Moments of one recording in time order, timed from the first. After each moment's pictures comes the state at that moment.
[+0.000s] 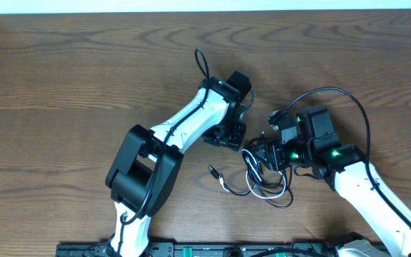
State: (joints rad) left arm -0.62 2.06 1.53 -1.08 0.23 -0.25; right arm 0.34 1.28 0.70 -0.45 -0.53 0.17
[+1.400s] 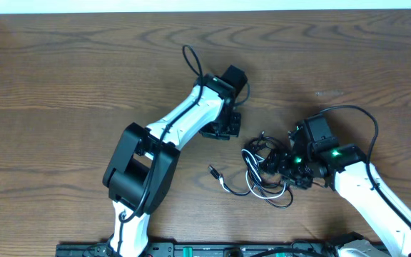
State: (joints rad) left arm -0.58 2.06 1.53 -1.02 0.17 -0.43; right arm 0.34 1.28 0.71 -0.70 -0.41 0.72
